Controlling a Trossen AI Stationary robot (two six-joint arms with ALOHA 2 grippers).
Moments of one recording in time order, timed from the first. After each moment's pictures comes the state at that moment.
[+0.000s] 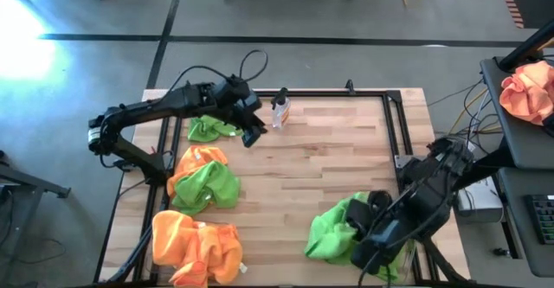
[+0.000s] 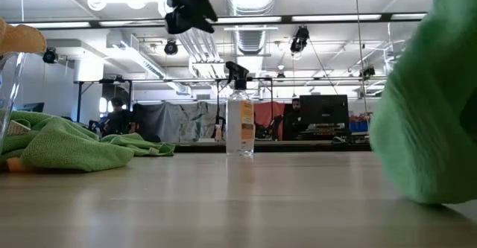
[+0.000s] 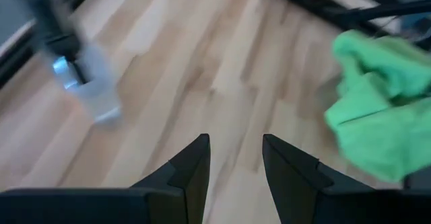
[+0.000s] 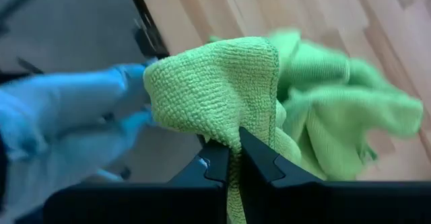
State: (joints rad) left arm 0.30 1.44 1.44 -0.78 0.18 -0.24; right arm 0.72 1.79 2.18 -1.57 0.08 1.20
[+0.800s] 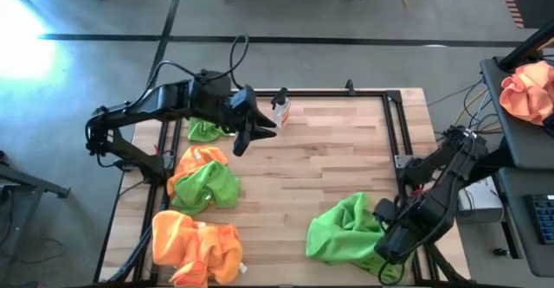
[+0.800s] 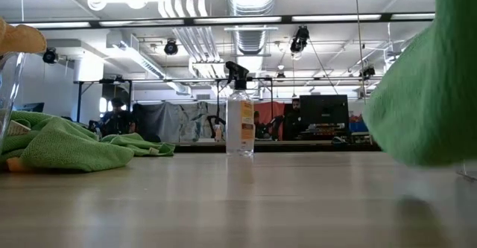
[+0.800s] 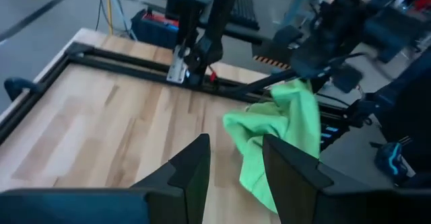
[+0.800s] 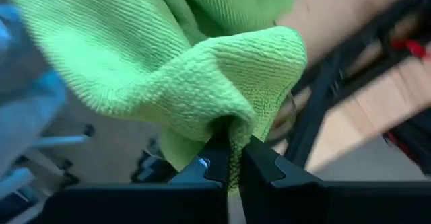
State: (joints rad) left arm 0.11 1.44 1.73 -0.71 0.19 -0.22; right arm 0.85 1.56 1.63 -1.57 -0.22 1.61
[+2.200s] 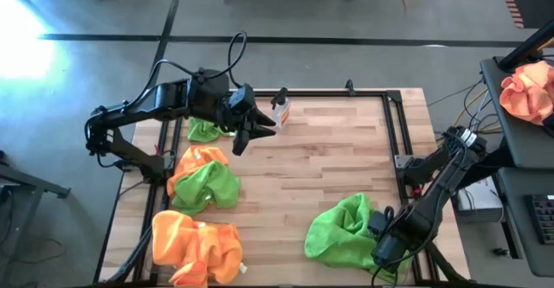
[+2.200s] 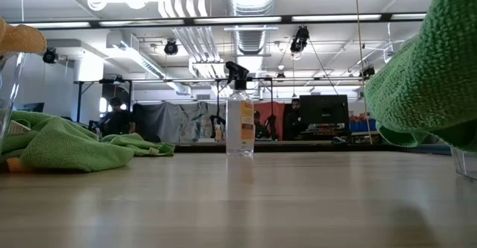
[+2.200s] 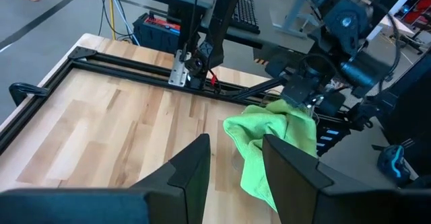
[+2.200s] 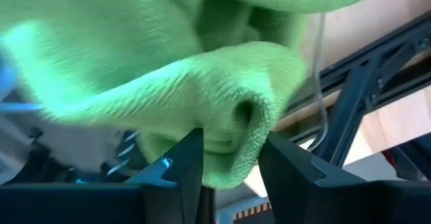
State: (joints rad) left arm 0.10 1.44 1.76 -0.72 0.18 -0.22; right arm 0.87 1.57 1.36 -1.32 -0.32 1.51
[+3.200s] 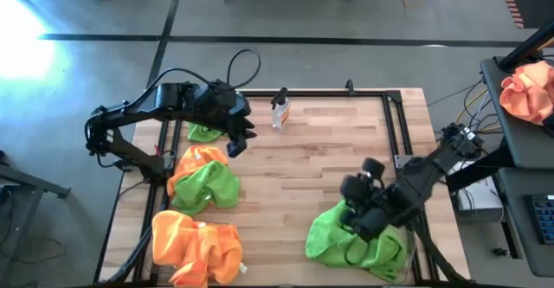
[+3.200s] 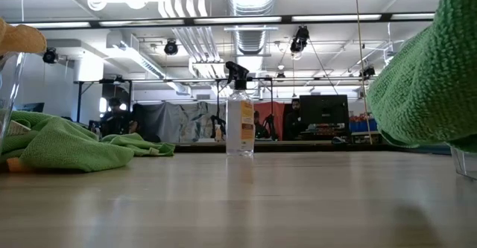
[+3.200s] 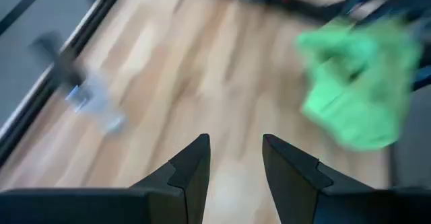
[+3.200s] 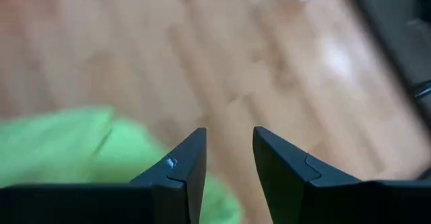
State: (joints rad) left arm 0.10 1.44 1.76 -1.08 -0.01 -0.24; right arm 0.65 1.57 1.57 -1.46 0.57 1.02
